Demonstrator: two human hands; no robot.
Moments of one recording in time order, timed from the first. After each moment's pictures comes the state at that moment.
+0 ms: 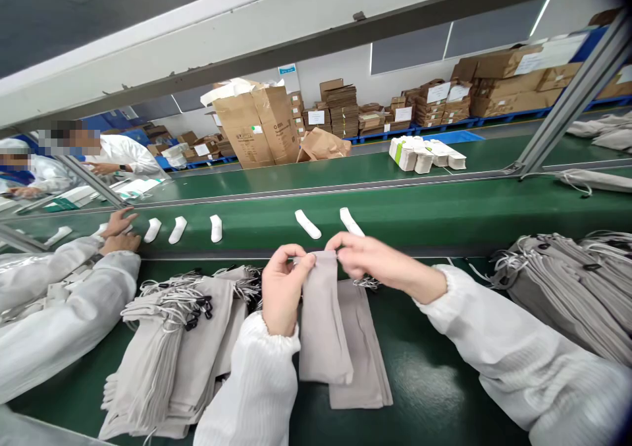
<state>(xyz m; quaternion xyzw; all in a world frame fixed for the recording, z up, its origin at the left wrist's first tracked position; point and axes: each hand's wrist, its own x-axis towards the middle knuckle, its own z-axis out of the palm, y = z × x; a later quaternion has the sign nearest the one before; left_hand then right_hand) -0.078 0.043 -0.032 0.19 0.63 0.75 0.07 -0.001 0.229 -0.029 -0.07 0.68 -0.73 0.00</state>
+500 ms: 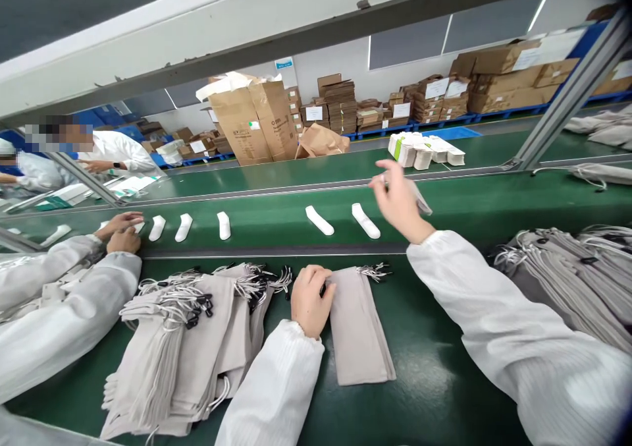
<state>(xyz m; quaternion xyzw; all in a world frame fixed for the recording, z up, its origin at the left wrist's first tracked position) -0.078 0.045 -0.128 0.43 0.82 0.37 -0.11 -0.065 0.327 -0.051 0.12 0.82 -0.31 -0.46</state>
